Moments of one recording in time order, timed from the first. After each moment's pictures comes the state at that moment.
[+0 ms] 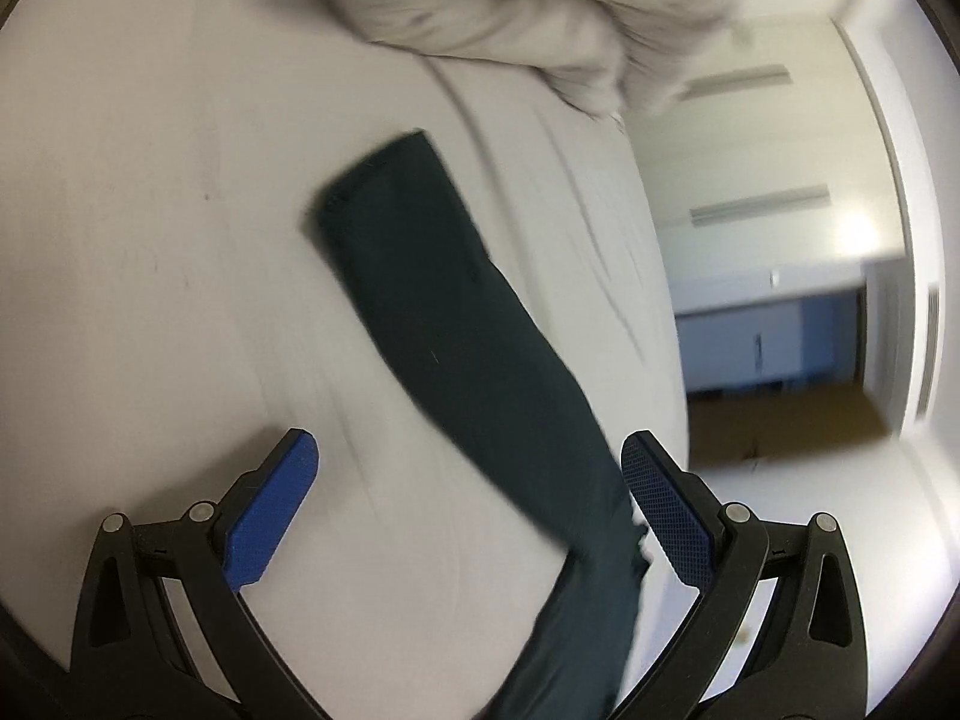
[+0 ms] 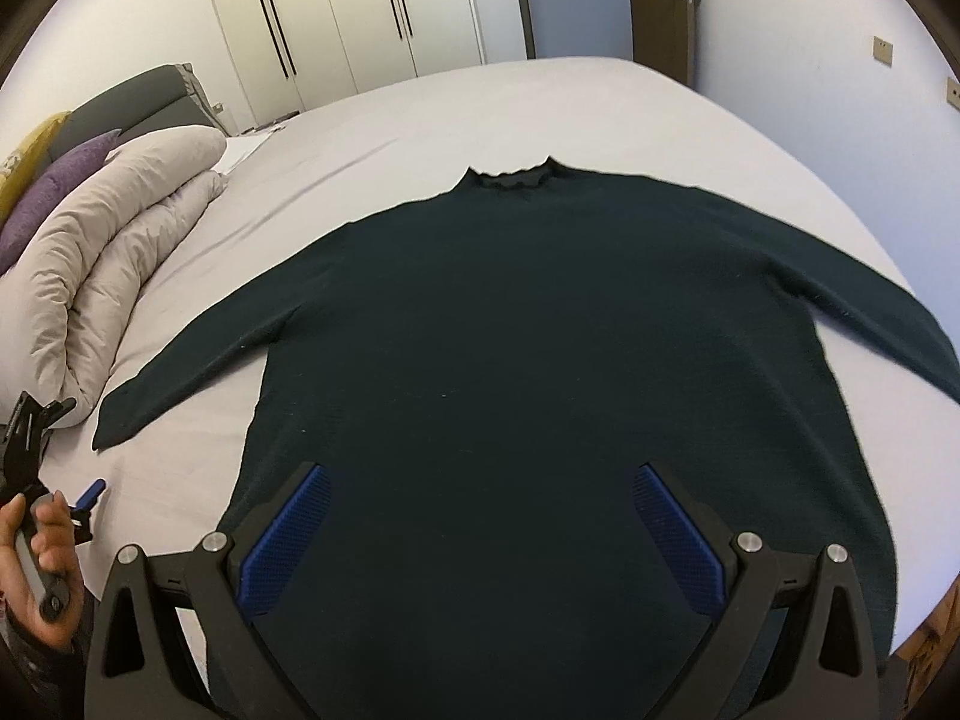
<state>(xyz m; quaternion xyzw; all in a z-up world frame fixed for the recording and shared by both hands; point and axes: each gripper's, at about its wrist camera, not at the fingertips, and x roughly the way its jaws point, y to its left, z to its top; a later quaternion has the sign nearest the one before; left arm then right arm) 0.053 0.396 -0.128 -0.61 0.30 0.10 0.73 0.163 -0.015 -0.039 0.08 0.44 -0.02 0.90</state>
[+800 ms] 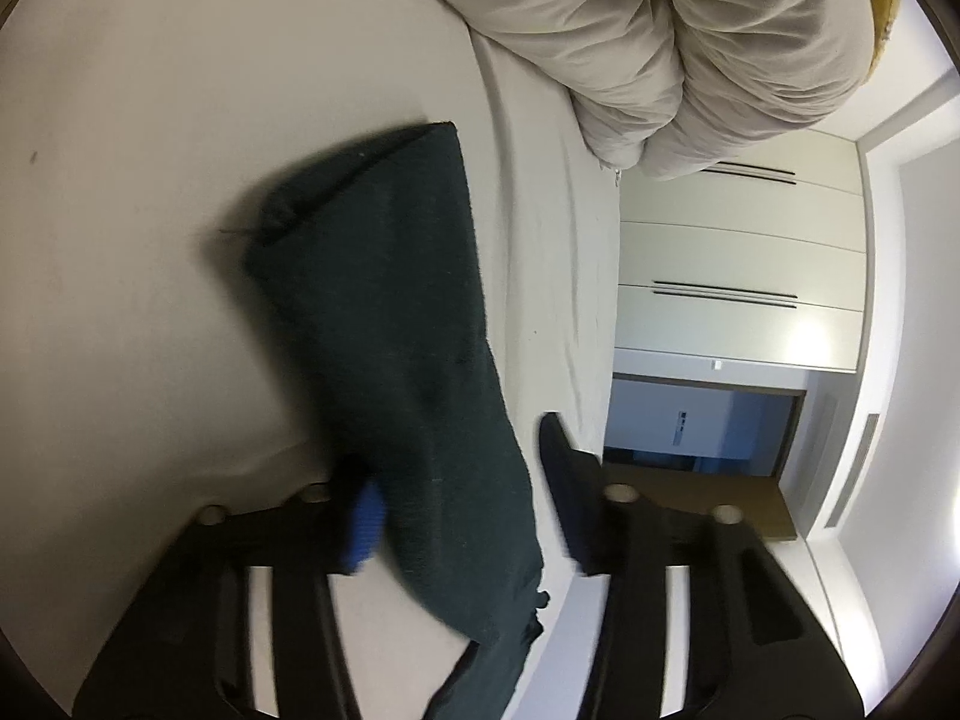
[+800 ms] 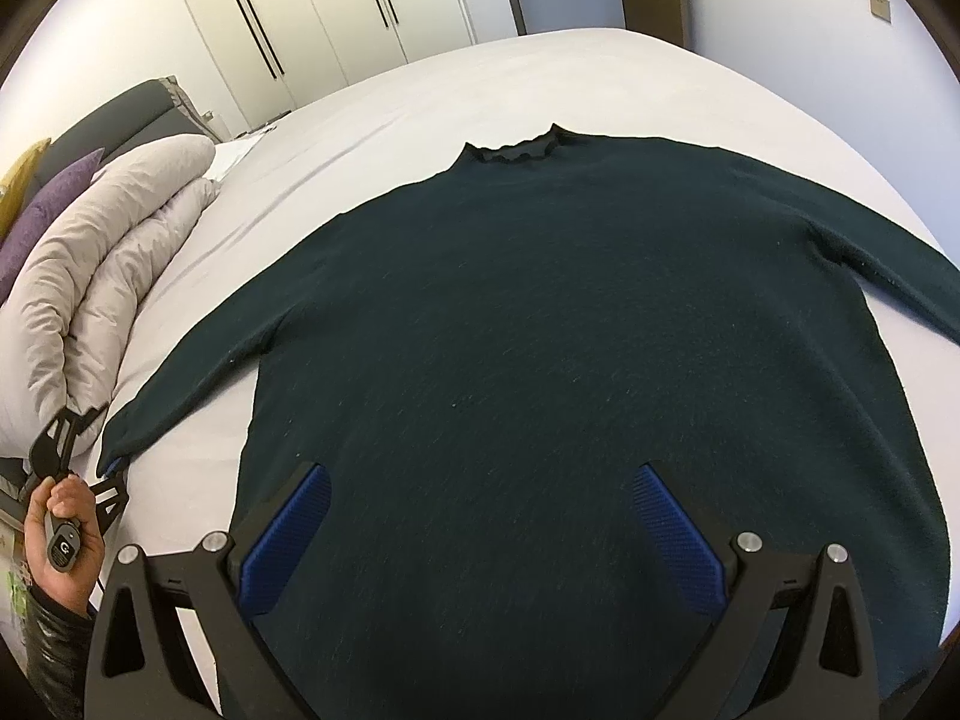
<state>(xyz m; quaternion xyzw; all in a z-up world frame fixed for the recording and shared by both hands) 0.105 0.408 -0.176 -0.70 0.23 0.08 0.67 0.189 -0.016 -0.066 0.13 0.45 -0.02 0.89</state>
